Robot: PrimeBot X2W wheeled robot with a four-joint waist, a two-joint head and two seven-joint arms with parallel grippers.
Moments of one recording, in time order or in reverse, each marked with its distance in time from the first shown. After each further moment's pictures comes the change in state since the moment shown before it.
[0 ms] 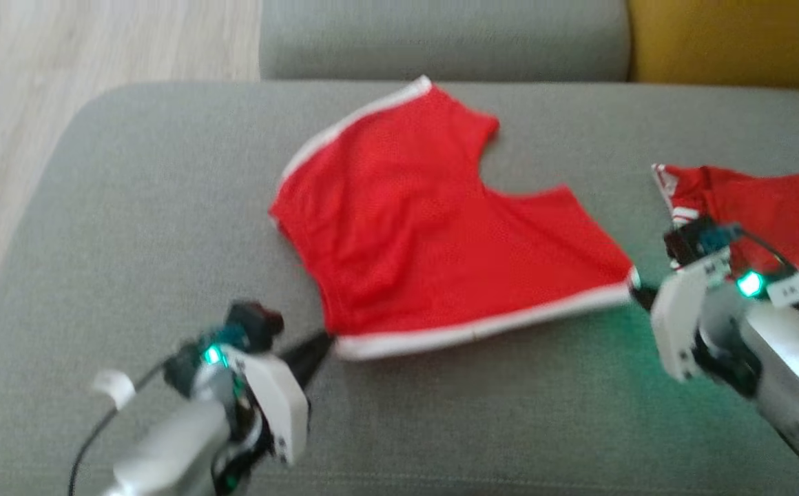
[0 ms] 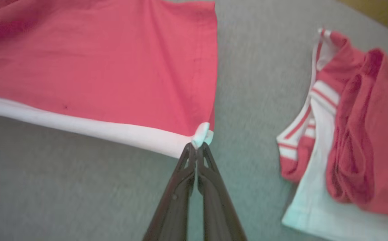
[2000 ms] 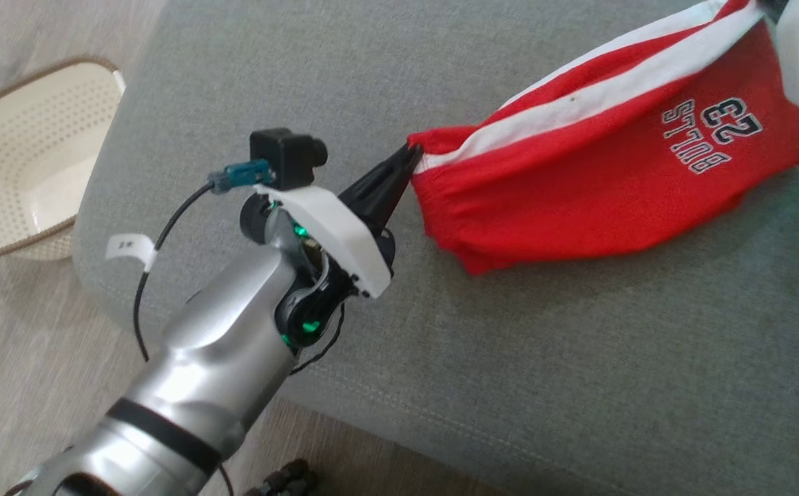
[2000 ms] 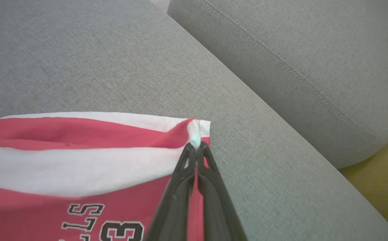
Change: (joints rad) left arm -0.248 -0.182 0.101 -0.094 -0.250 0.008 0.017; right arm -0.603 -0.184 0.167 -0.052 0.102 0.000 0.244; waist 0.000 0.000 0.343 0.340
